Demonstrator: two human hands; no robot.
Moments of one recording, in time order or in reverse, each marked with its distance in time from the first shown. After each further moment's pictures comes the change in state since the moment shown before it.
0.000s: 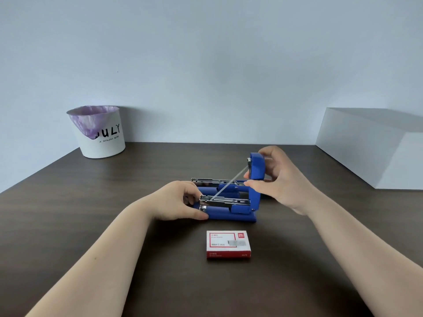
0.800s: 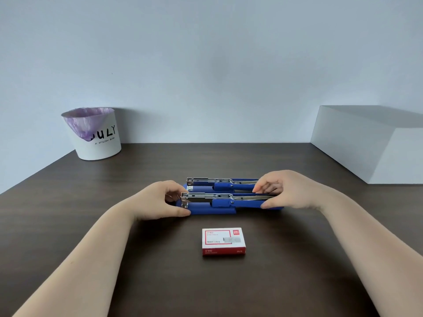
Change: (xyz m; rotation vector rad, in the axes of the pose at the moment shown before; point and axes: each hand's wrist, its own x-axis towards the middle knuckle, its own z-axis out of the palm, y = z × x) left_hand -0.012 -0.016 -0.011 -0.028 0.047 -0.102; right_hand -0.002 0.025 -0.038 -0.419 -0.292 0.179
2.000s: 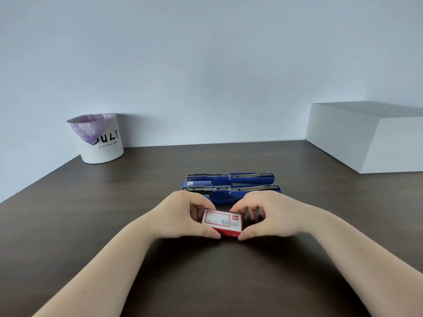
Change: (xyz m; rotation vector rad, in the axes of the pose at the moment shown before) left_hand -0.043 0.048 0.037 0.000 -0.049 0.183; right_hand -0.042 -0.037 0.054 -0.240 -0.071 -0.194
